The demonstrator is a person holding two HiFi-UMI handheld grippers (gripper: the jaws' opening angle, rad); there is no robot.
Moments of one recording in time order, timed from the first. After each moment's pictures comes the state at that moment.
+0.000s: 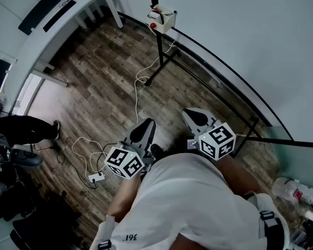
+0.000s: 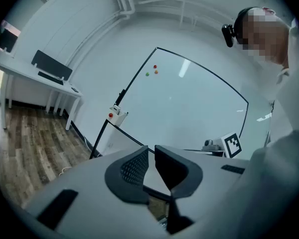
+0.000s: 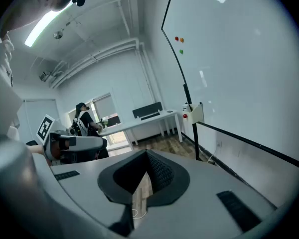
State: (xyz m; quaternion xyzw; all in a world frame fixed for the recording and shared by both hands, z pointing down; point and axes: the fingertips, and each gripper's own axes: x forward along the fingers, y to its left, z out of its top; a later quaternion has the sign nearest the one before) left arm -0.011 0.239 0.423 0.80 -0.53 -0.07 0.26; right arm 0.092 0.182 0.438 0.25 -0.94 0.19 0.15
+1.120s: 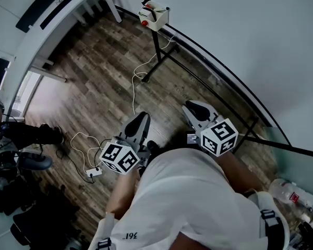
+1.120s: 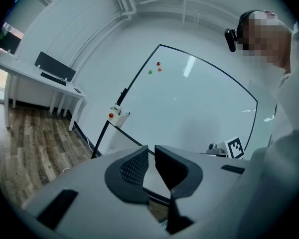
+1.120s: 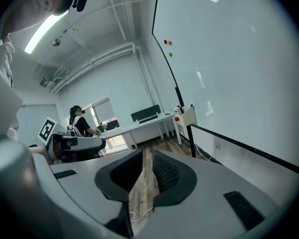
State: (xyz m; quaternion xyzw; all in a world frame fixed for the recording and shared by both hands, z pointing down) left arm 0.012 0.192 0.428 0.78 -0.56 -0.08 0.27; right arm 0.136 0.129 0.444 0.25 -0.94 0.20 0.13
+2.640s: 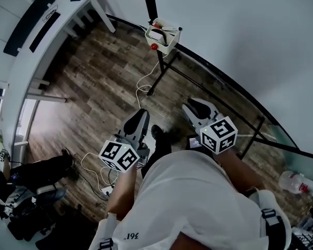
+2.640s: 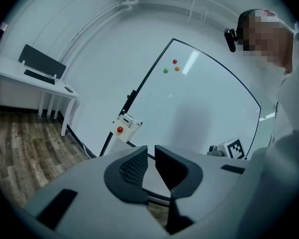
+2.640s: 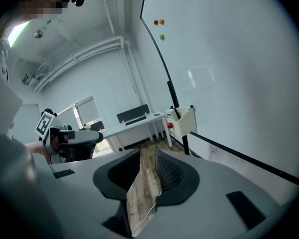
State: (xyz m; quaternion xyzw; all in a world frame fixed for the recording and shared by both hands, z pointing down) left arm -0.113 0.040 0.431 0.81 -0.51 -0.05 0.27; right arm 0.023 -0.005 0.458 0.32 -0.91 0.21 0.14
